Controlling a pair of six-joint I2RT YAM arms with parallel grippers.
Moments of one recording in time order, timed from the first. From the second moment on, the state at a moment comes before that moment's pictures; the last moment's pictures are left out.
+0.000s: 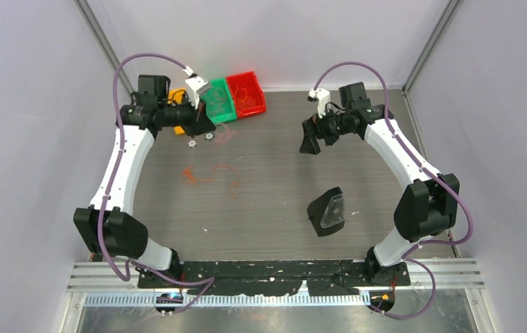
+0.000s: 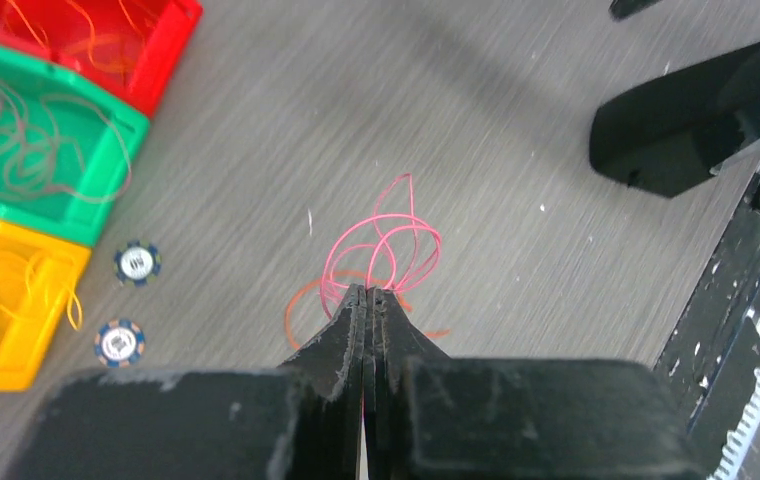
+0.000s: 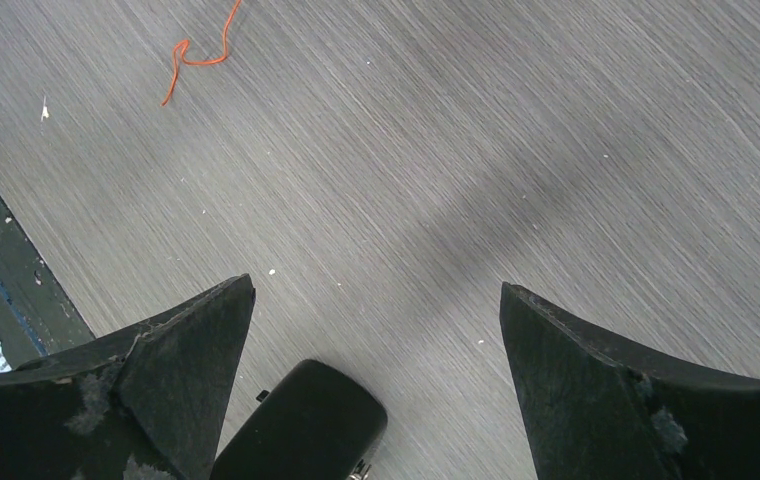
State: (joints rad) left arm -0.10 1.50 1.58 -0.87 0.76 0.46; right arm 0.25 1.62 1.45 -0.73 -0.59 -0.31
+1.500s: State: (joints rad) left arm 0.34 1.53 1.47 -0.82 0.69 0.30; right arm 0.52 1.88 1.71 -0.71 -0.62 -0.23
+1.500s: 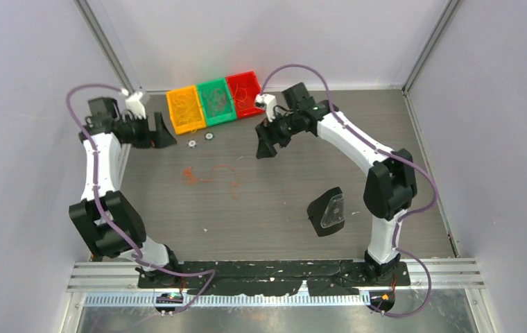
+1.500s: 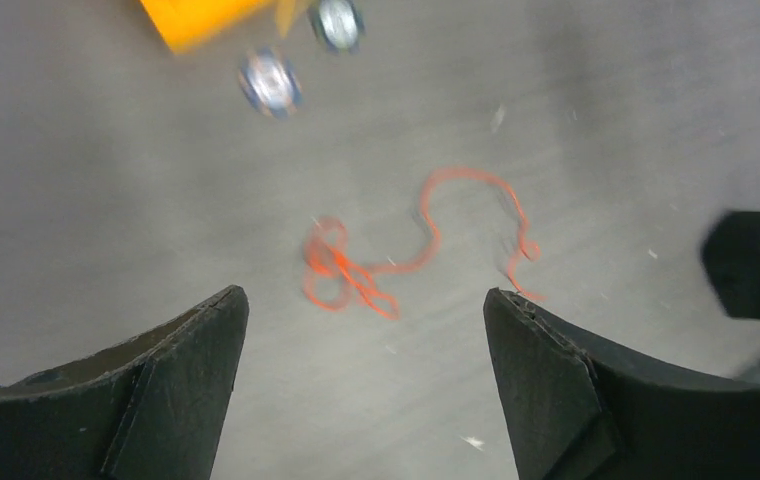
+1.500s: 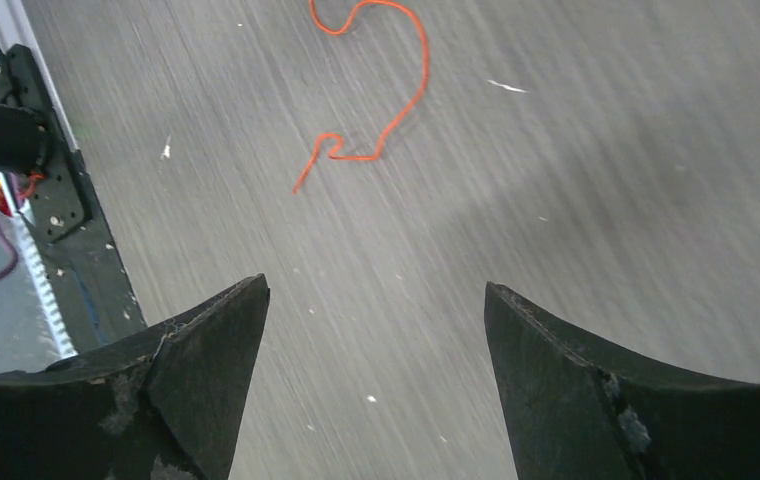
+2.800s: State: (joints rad) left arm 0.10 1.83 1.07 -0.52 0.70 -0.11; right arm 0.73 2.28 1.76 -0.47 -0.38 0.35
